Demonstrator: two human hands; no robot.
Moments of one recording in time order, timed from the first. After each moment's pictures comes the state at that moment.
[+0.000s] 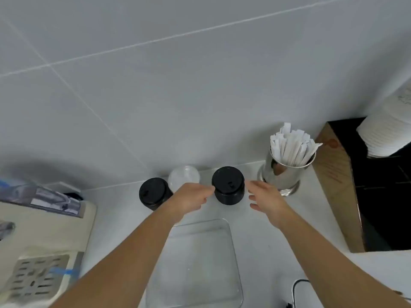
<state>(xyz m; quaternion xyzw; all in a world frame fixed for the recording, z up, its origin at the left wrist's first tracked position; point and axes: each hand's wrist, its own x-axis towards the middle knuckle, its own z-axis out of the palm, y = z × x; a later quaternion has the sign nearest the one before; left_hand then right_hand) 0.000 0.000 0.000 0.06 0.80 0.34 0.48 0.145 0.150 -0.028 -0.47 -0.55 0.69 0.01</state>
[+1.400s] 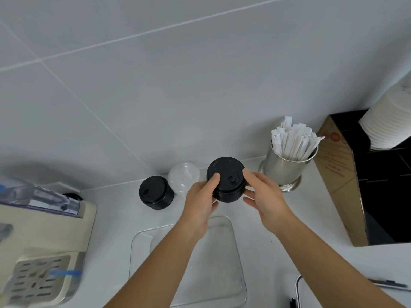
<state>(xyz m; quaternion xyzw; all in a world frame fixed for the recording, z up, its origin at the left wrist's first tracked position) 0.053 0.010 0.019 -0.02 0.70 0.58 0.41 0.144 0.126 -0.001 -0.45 -0.46 0.76 0.09</state>
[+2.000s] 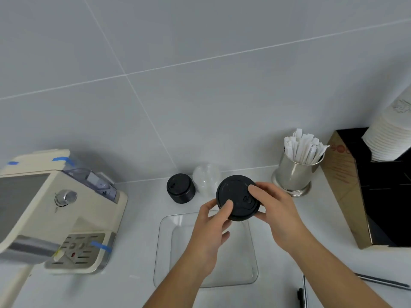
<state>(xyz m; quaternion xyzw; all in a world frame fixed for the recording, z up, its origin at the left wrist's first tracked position) 0.130 -0.077 0.069 -0.05 0.67 0.63 0.40 0.191 0.064 0.055 -0.36 -0.51 0.77 0.14</state>
